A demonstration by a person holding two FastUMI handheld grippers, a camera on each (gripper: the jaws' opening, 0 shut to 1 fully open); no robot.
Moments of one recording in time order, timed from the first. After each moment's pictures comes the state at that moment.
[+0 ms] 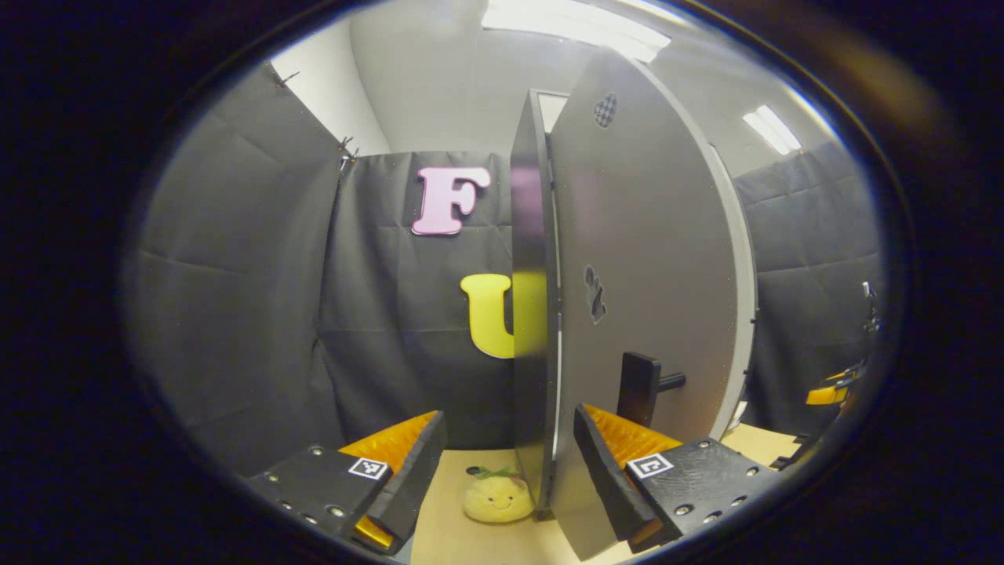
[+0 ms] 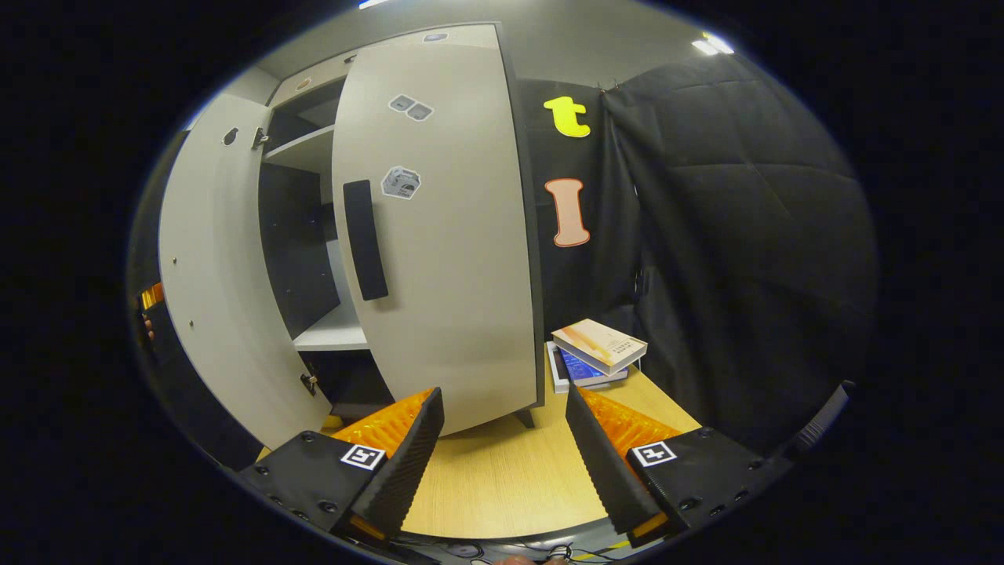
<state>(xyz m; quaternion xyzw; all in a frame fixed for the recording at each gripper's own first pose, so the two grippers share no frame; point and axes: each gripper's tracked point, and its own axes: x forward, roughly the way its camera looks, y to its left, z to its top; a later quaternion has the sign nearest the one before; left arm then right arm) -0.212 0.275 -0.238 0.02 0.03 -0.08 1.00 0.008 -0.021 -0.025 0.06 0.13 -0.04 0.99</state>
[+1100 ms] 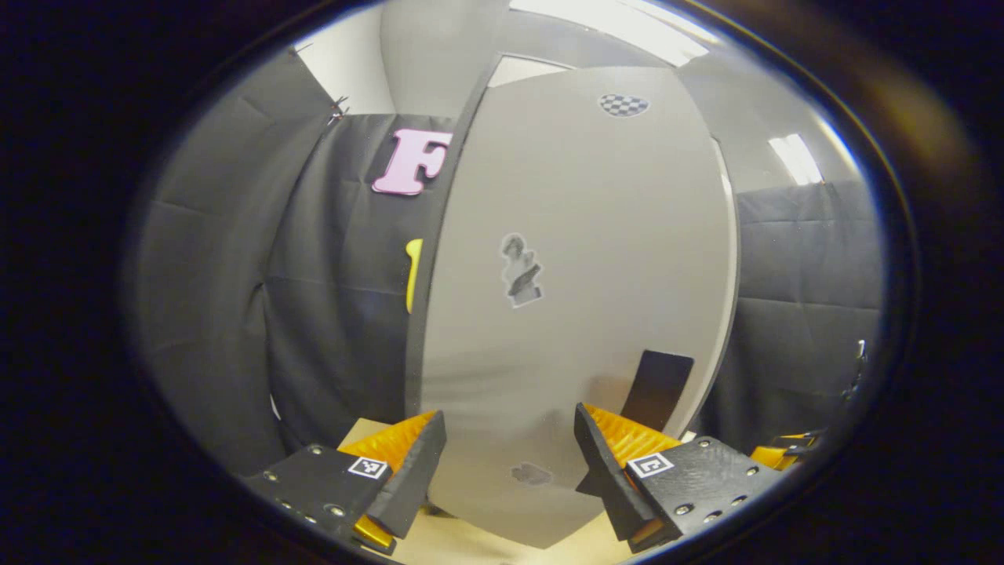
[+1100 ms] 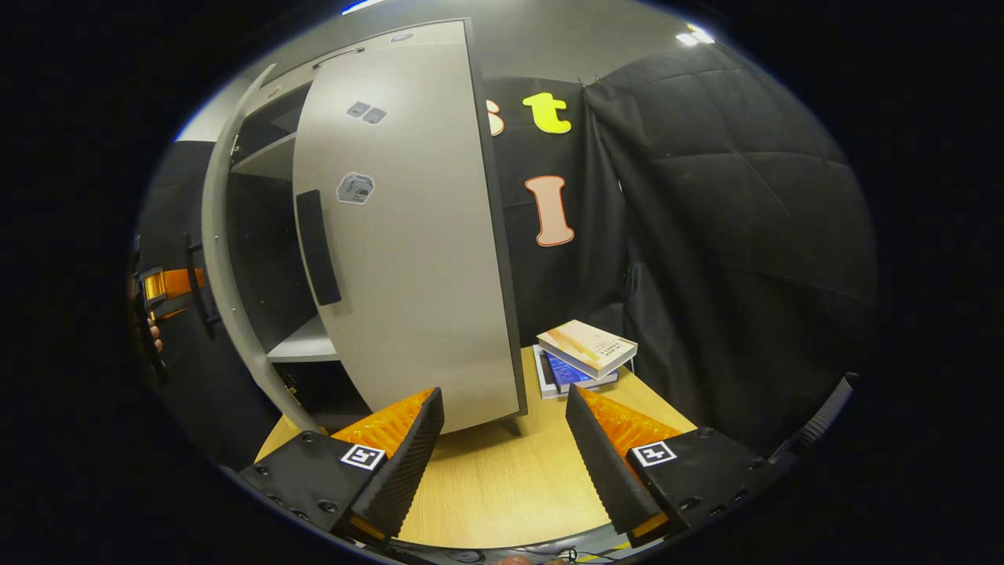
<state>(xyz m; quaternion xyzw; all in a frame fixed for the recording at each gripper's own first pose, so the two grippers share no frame) -0.149 0.097 -0.255 -0.06 0.07 -0.09 0.99 0.049 -0.063 -0.028 0.08 0.13 -0.06 0.99</state>
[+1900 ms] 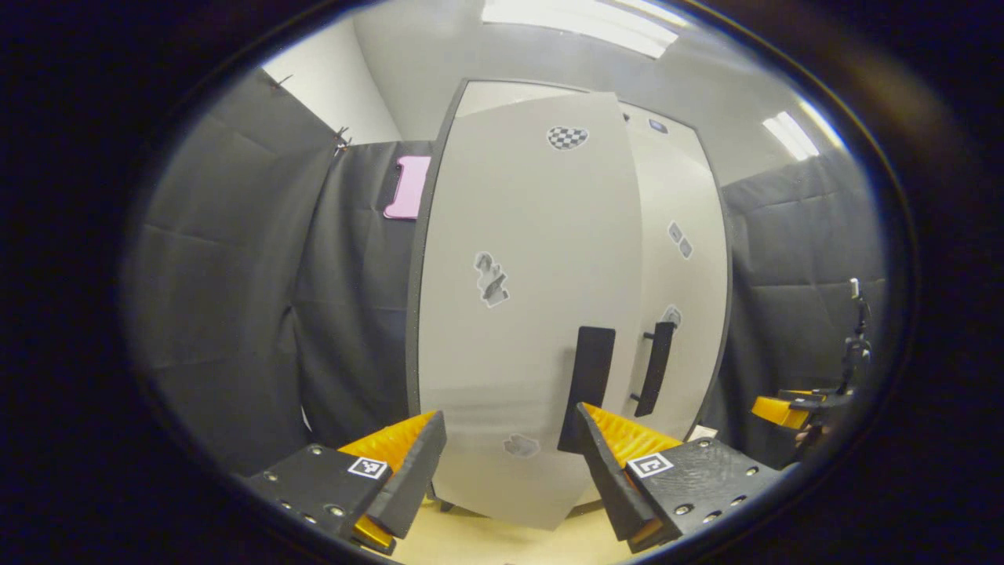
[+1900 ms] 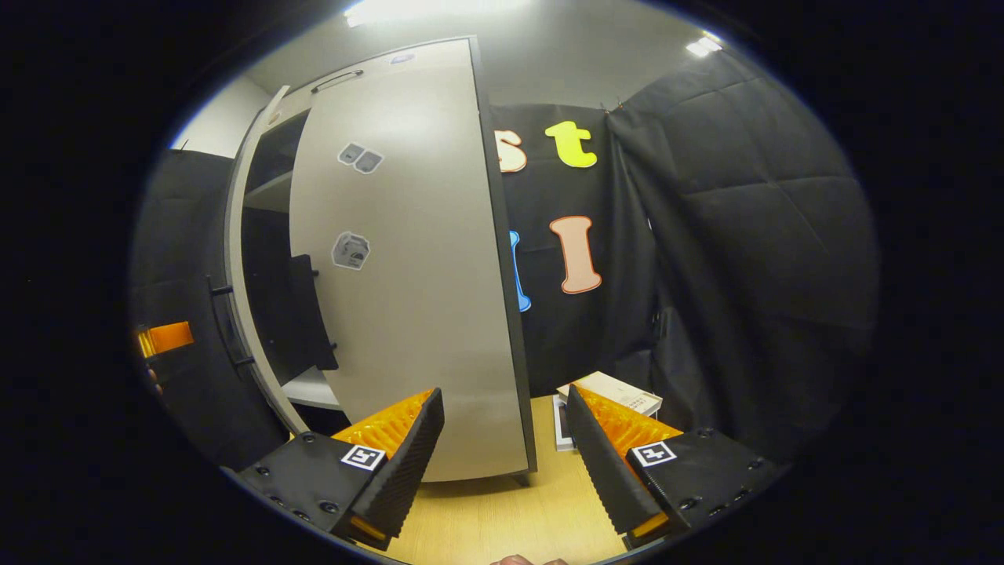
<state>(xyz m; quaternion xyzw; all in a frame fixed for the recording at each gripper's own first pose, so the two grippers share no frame) -0.211 0.084 -0.244 -0.02 0.03 -0.03 1.00 0.108 -0.072 0.031 0.06 0.06 0.00 1.00</state>
